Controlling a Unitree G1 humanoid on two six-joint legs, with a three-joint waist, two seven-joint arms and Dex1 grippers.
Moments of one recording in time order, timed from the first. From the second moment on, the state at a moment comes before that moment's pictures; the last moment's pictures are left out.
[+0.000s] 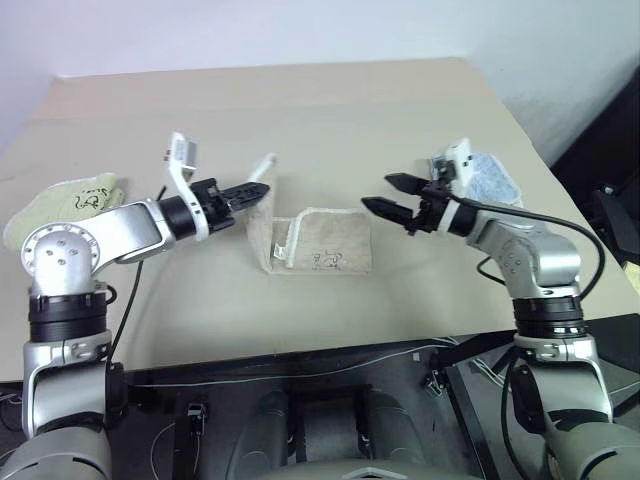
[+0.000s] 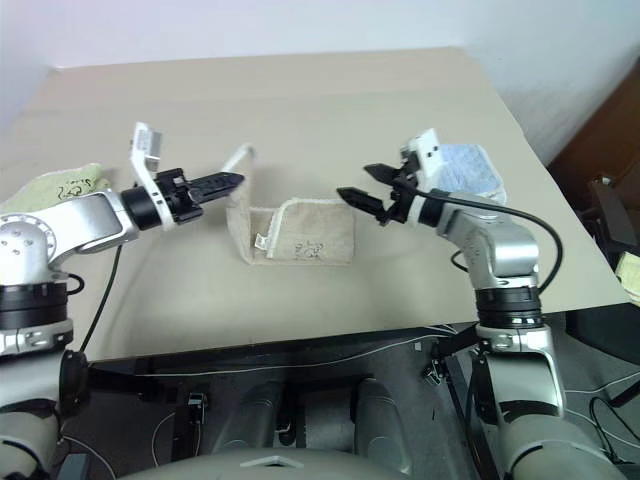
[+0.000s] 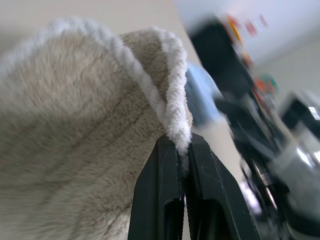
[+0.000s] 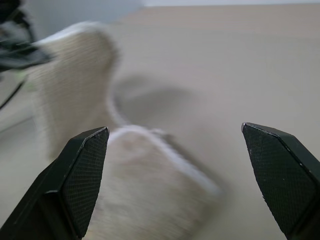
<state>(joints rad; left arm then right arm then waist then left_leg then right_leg) -0.72 0.61 0.16 0.12 -1.56 1.23 -0.06 -0.65 -0.49 -0.12 0.10 0.46 0.65 0.82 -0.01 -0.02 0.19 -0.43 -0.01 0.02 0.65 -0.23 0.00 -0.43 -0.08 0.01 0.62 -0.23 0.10</state>
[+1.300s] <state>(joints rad) -0.90 0.40 0.08 0.24 -0.97 1.23 -0.70 -0.49 -0.51 -0.18 -0.12 0.57 0.81 0.58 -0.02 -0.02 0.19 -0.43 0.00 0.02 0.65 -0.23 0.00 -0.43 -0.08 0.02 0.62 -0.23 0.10</state>
